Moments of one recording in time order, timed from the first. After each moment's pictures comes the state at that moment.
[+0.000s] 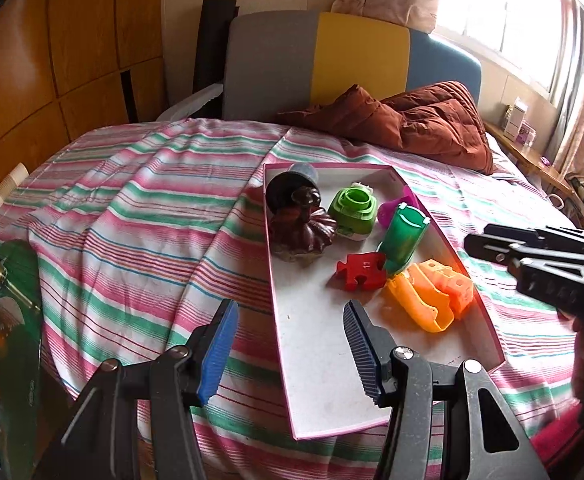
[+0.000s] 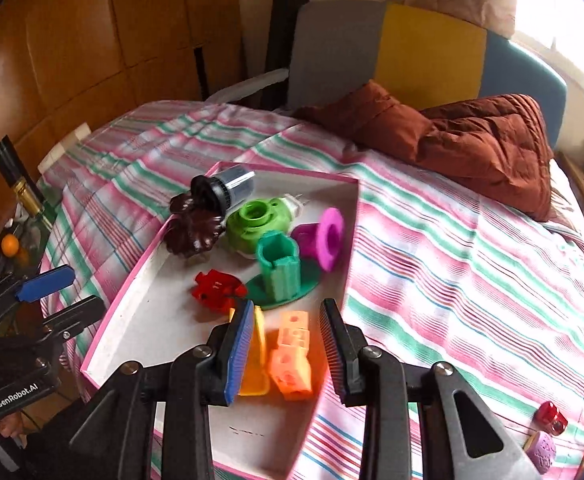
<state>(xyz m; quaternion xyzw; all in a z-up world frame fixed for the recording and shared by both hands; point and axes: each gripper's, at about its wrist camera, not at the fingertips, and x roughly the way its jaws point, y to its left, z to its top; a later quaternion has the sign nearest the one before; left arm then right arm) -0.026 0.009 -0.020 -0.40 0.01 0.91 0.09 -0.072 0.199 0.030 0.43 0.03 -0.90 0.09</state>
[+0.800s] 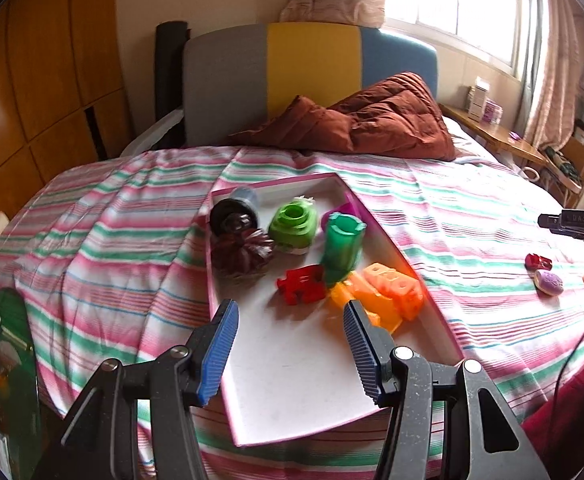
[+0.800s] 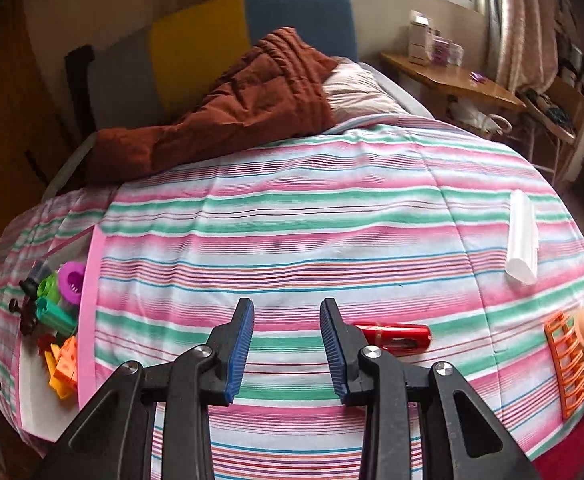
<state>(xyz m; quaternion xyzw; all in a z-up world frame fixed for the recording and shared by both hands) -0.015 0.057 -0.002 -0.37 0.06 0.91 0.15 -0.018 0.432 0.036 0.42 -0.16 -0.87 -0.17</state>
